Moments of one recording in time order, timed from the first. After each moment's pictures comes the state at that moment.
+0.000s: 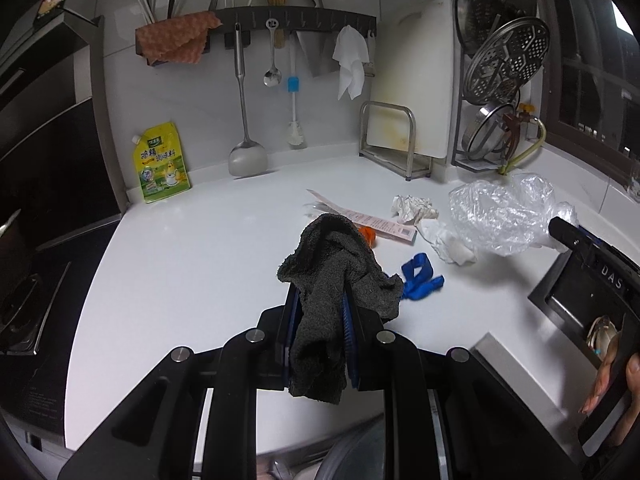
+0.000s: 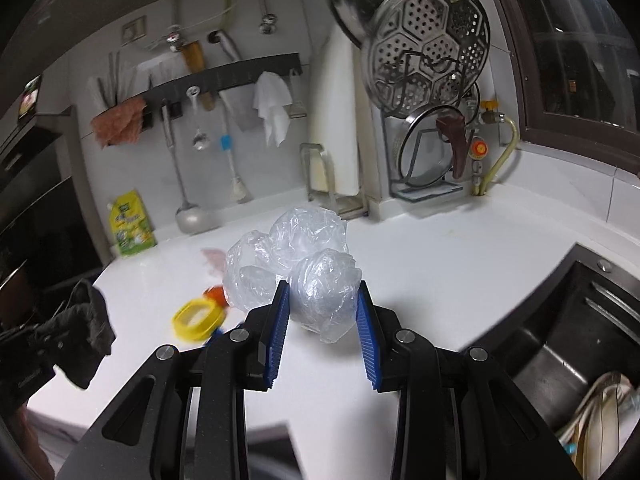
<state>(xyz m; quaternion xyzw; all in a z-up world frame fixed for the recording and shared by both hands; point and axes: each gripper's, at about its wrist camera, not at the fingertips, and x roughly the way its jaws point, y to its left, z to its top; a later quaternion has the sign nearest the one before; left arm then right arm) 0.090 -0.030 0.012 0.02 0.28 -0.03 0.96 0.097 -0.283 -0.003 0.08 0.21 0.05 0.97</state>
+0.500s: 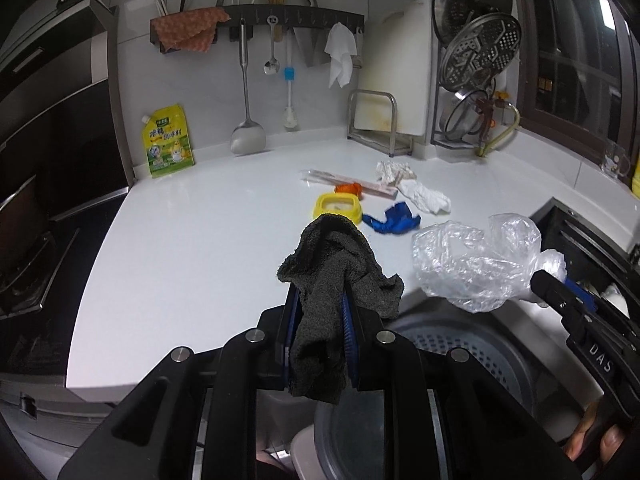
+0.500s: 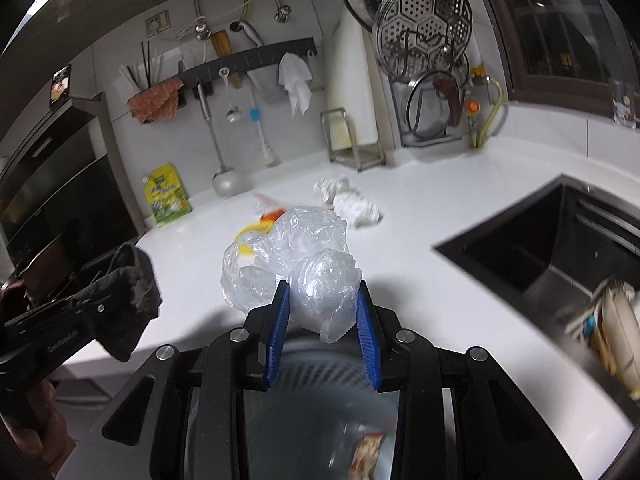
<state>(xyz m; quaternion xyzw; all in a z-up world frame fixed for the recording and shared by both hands) 0.007 -0.011 -0.016 0.02 0.29 -0.06 0.96 -0.022 -0.231 -0.051 0.11 0.24 0.06 0.96</state>
